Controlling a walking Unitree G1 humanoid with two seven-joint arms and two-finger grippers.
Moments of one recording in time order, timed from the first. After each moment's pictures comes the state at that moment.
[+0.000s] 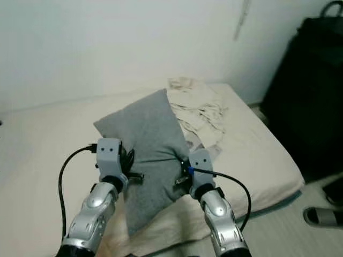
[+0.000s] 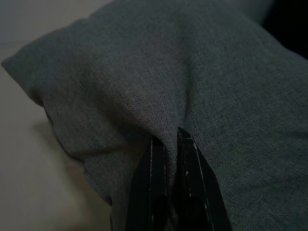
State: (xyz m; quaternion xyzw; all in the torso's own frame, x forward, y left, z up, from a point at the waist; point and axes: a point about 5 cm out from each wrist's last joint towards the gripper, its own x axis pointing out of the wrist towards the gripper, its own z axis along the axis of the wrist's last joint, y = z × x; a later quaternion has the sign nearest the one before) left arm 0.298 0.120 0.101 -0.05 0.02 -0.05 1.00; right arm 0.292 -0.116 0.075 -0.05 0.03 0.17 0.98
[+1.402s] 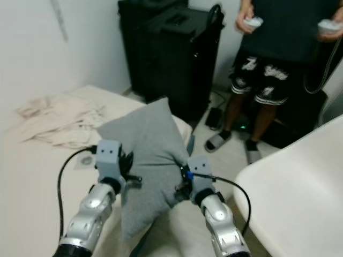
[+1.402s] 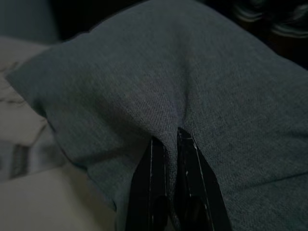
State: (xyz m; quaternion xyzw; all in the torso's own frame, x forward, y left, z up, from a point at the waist) left arm 0.300 0.121 0.098 -0.03 0.03 -0.06 1.00; right arm 0.289 -0.122 0.070 -0.05 0.04 0.17 0.98
